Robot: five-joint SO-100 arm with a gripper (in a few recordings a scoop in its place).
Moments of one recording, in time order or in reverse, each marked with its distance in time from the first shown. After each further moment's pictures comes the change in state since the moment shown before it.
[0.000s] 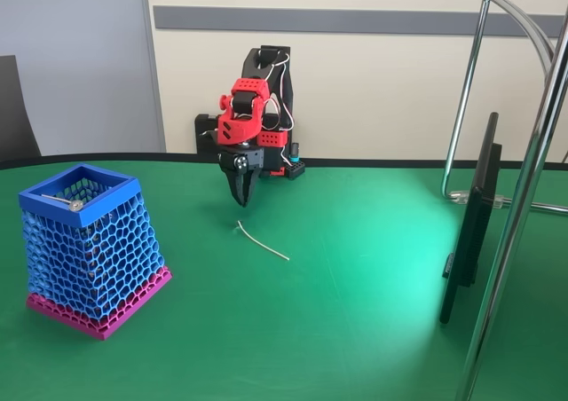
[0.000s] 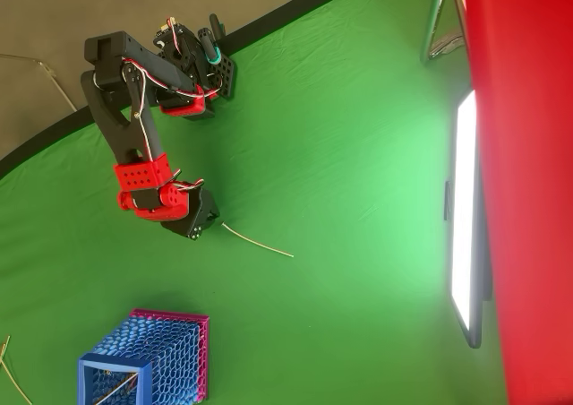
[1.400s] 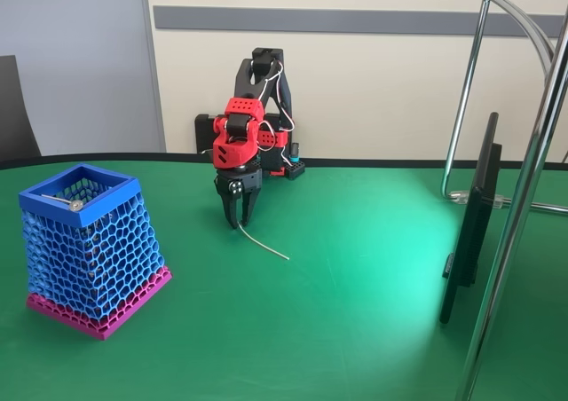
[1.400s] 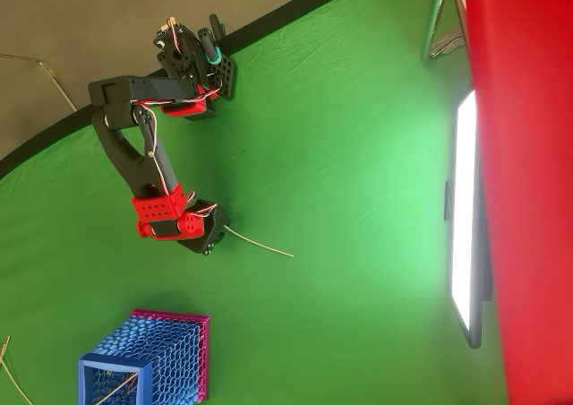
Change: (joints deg) arm -0.9 -20.0 -13.8 0.4 6.6
